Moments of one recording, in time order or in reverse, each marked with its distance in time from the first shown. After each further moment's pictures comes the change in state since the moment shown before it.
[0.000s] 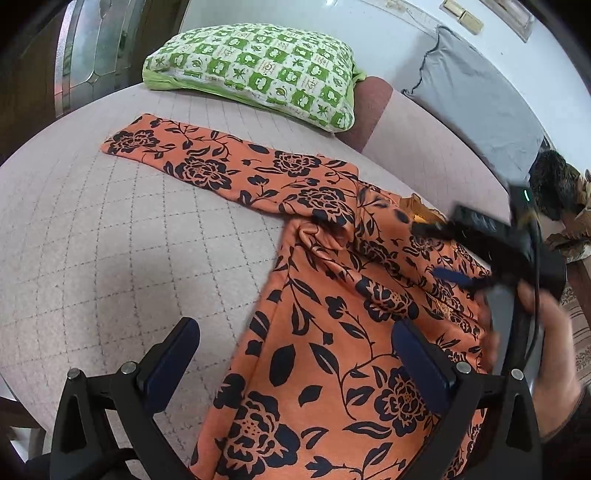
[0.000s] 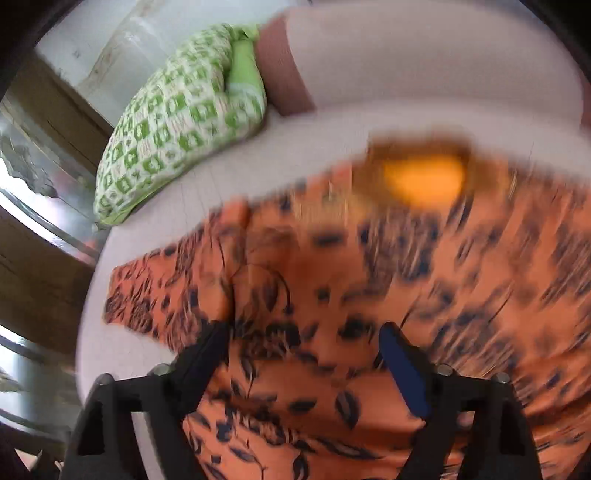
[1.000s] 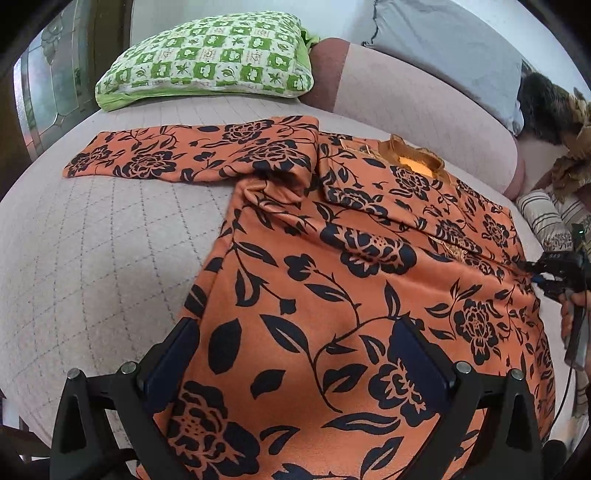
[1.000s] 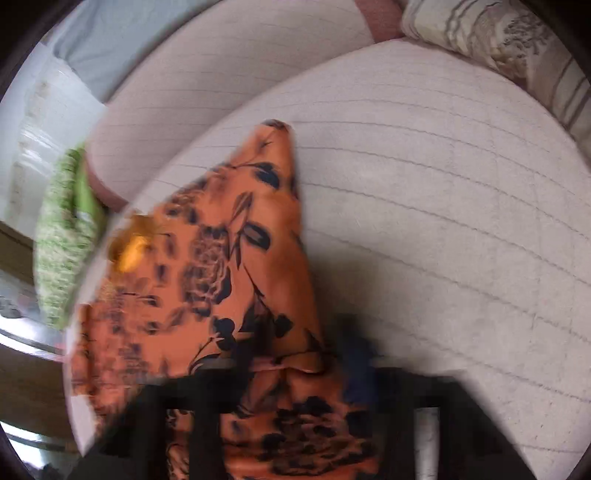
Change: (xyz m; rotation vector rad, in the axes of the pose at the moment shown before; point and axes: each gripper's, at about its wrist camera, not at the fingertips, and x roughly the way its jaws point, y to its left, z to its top) left arm 0.039 -0.051 -0.031 0.224 0.058 0.079; right arm -0.107 -0.286 -0.001 0.373 -0.114 -0.180
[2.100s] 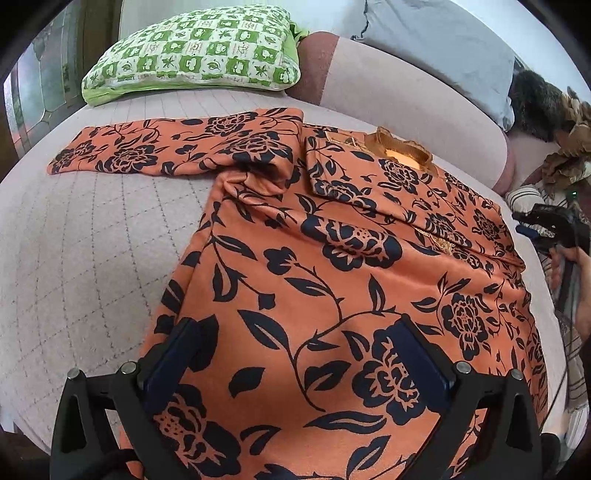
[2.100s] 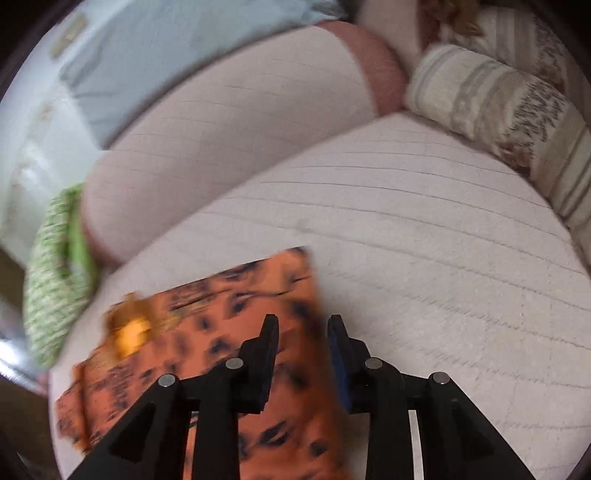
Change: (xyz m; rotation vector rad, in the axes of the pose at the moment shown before) left arm 0.008 -0.005 0.000 0.008 0.021 -0.055; right arm -0.013 0.037 0.039 -0.048 -0.206 -0.001
